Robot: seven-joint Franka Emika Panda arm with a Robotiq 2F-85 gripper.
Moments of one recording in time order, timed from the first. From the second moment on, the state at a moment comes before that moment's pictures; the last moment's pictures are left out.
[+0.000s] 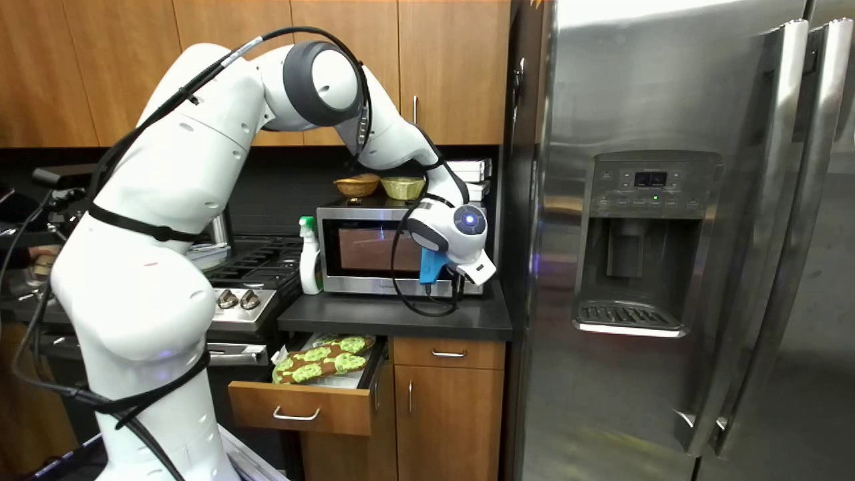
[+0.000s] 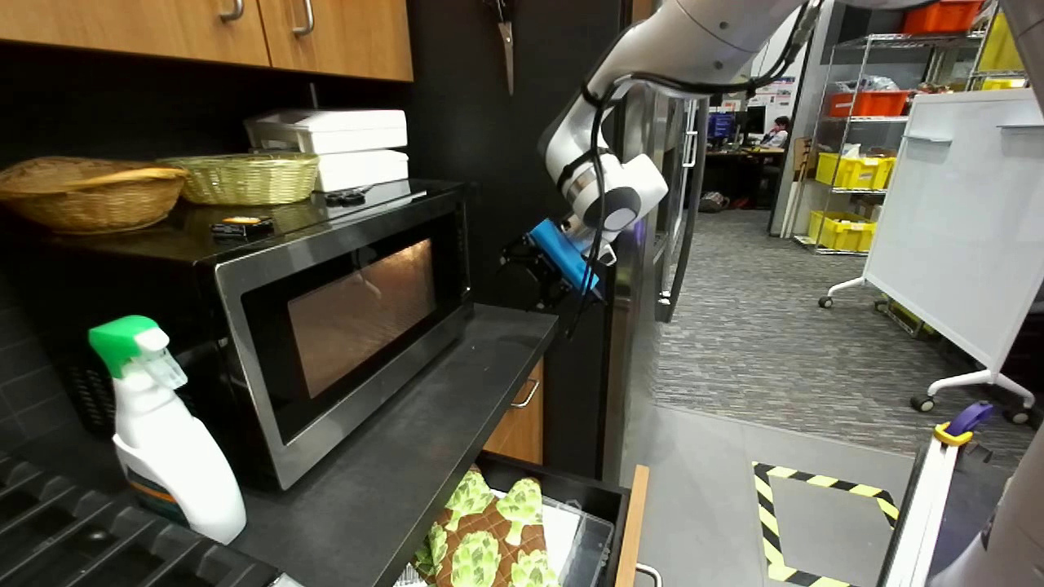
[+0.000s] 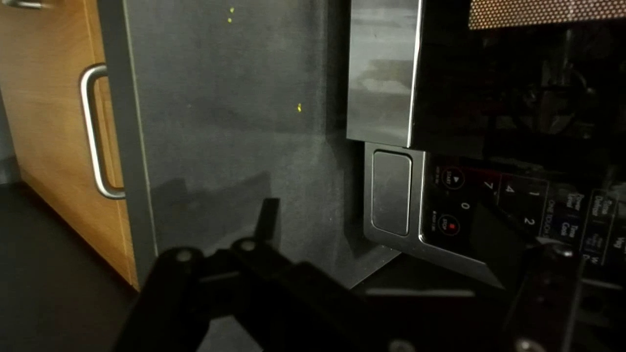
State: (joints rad) arm -0.11 0.53 -0.05 -1.90 1.57 2.63 -0.41
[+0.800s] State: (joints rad) arm -0.11 0.59 -0.04 -1.86 1.69 2.58 -0.51
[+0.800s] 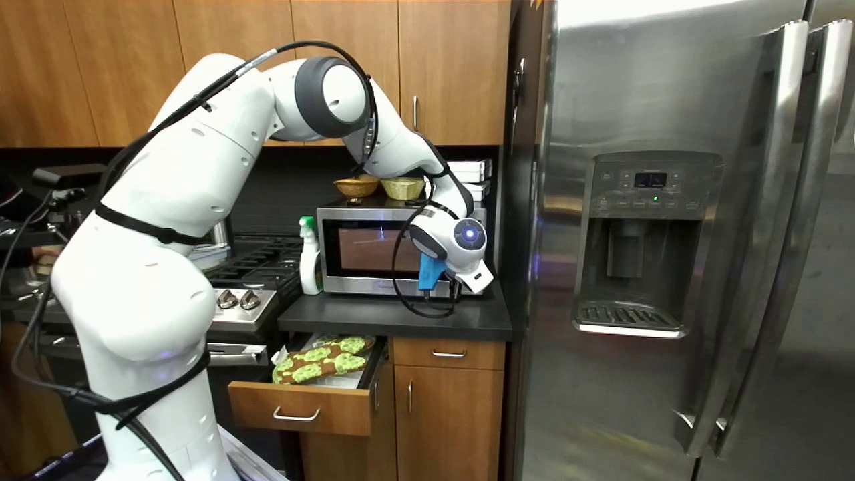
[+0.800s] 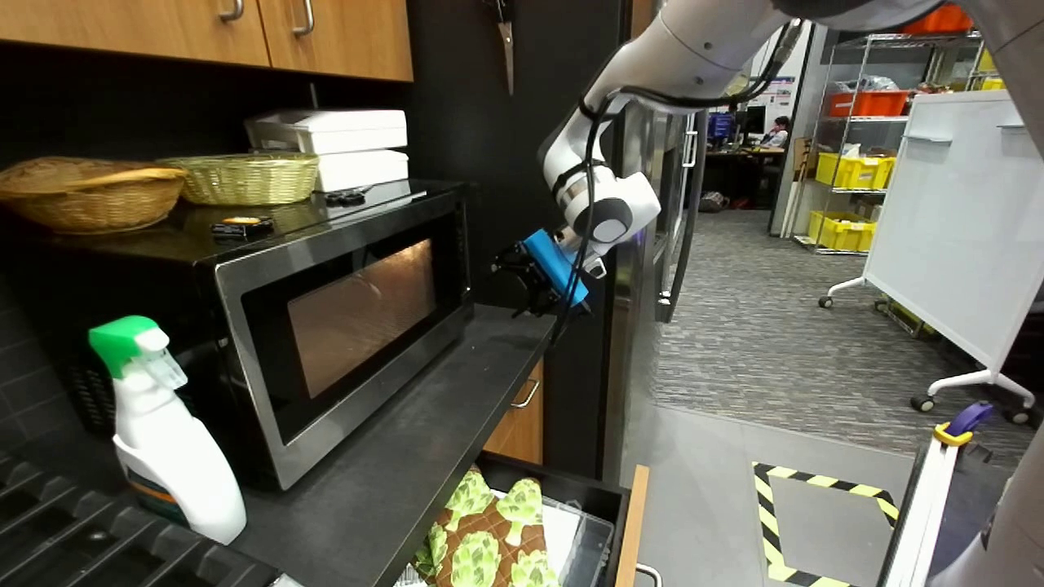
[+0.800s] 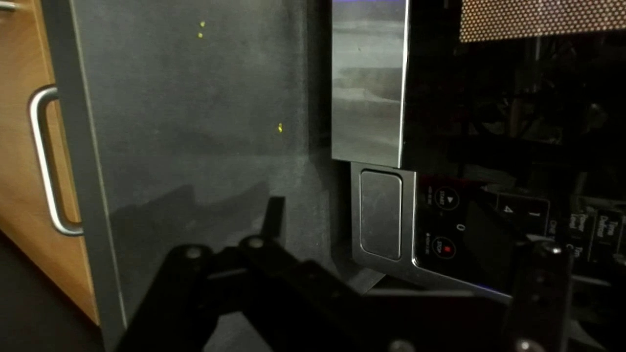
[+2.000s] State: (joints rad) arm -0.09 0.67 -0.04 -1.77 1.92 2.53 -0.77
